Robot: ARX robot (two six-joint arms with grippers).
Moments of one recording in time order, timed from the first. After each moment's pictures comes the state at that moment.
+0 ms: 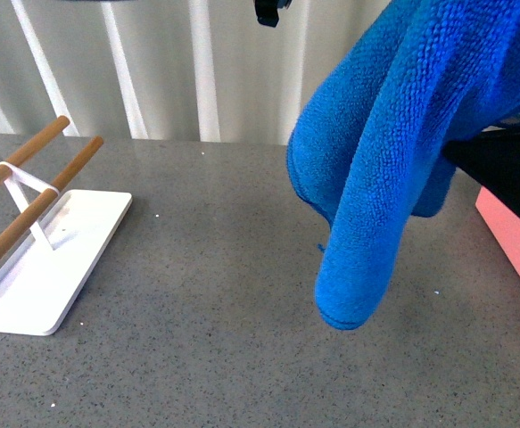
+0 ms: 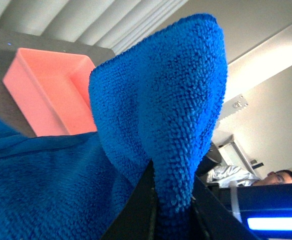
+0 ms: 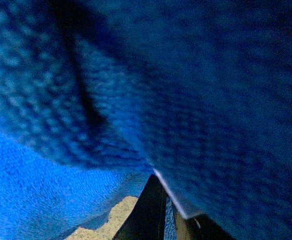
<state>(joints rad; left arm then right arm) -0.56 1.51 0.94 0.52 0.61 -0.75 -0.02 1.71 0.49 1.05 -0.82 -0.29</state>
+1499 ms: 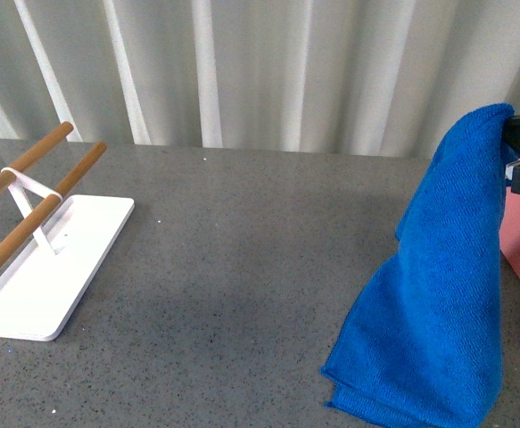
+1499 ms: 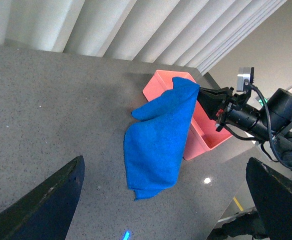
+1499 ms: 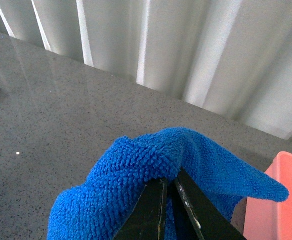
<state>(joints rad) 0.33 1.19 0.76 -0.05 1.15 -0.07 0.02 1.70 0.63 0.80 -0.33 -0.21</state>
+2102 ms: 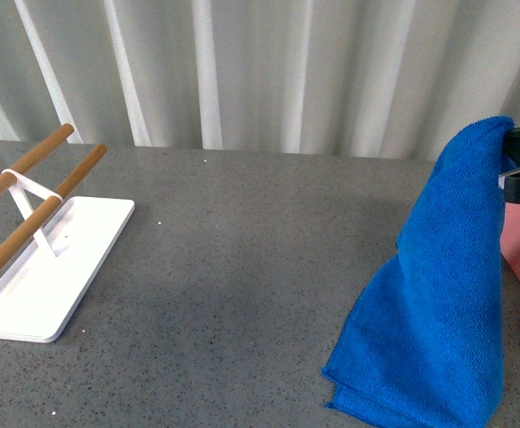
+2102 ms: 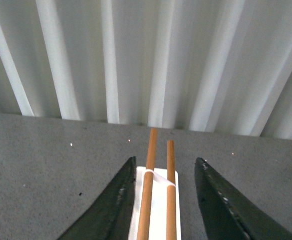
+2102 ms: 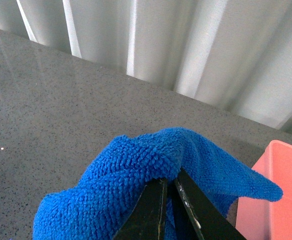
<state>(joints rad) 0.26 0.91 0.26 0.65 0.25 -0.01 0.02 1.72 0.64 0.79 -0.30 -0.21</state>
